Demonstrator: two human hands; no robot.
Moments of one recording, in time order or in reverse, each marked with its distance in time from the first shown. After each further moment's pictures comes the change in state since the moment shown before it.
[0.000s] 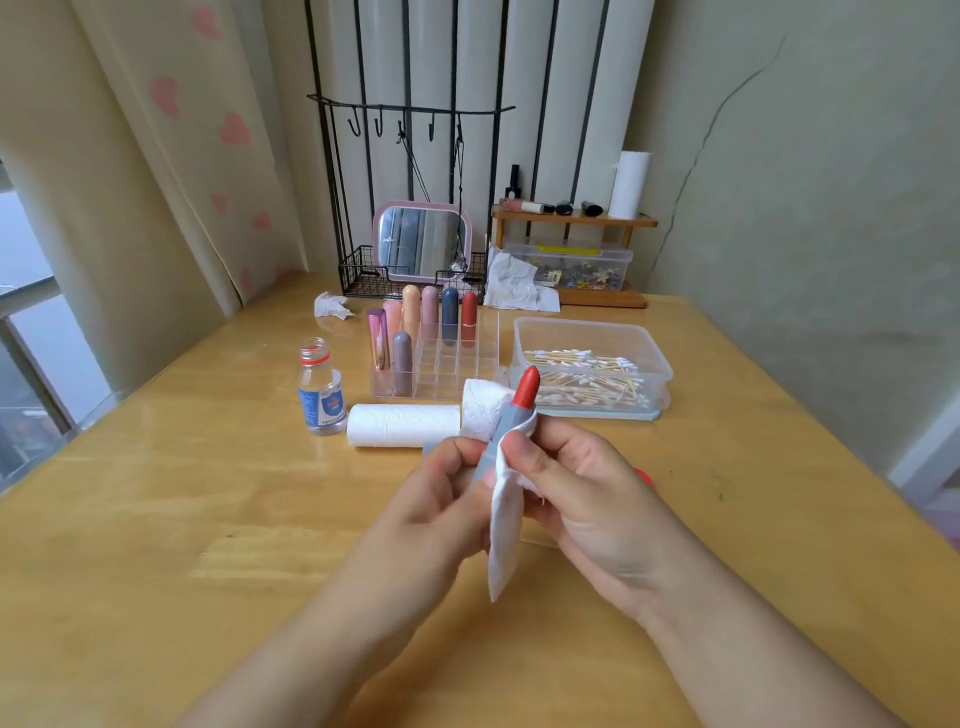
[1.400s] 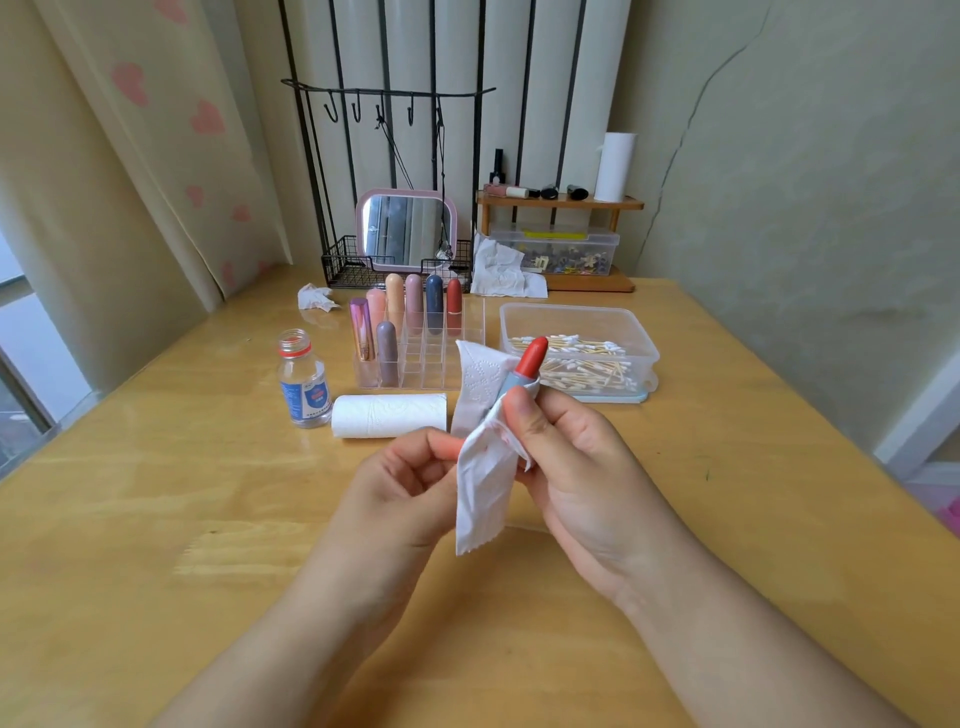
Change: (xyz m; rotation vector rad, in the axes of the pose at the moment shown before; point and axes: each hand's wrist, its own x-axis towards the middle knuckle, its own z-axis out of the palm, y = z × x) left_hand 0.001 0.004 -0.002 -0.044 0.049 -0.024; right_hand -0.003 -0.004 0.006 0.014 0.112 -0.089
